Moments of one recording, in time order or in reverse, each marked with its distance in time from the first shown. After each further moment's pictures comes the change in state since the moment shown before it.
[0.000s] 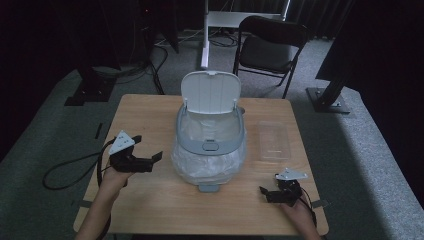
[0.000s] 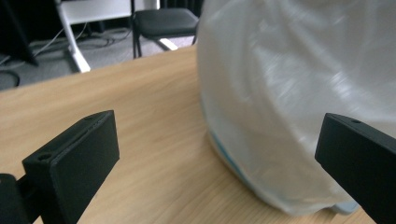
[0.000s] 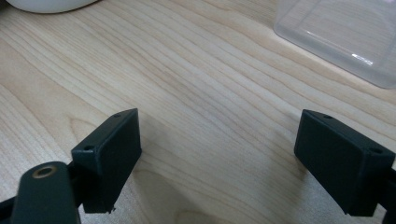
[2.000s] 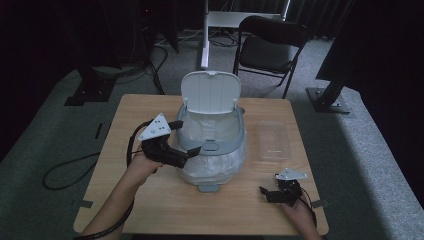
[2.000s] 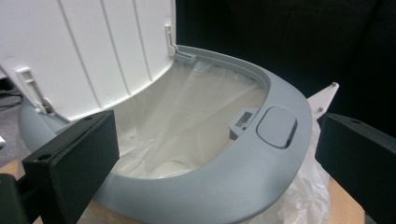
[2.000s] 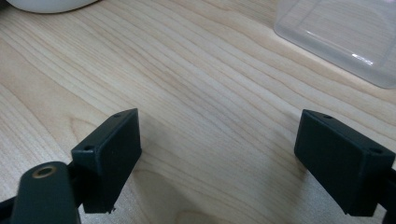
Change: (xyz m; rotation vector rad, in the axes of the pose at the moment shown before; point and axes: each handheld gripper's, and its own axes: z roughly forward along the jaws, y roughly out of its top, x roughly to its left) left arm -0.088 0.101 0.014 -0.102 -0.299 0.185; right arm 0.000 0.000 0.000 0.001 0.001 -0.001
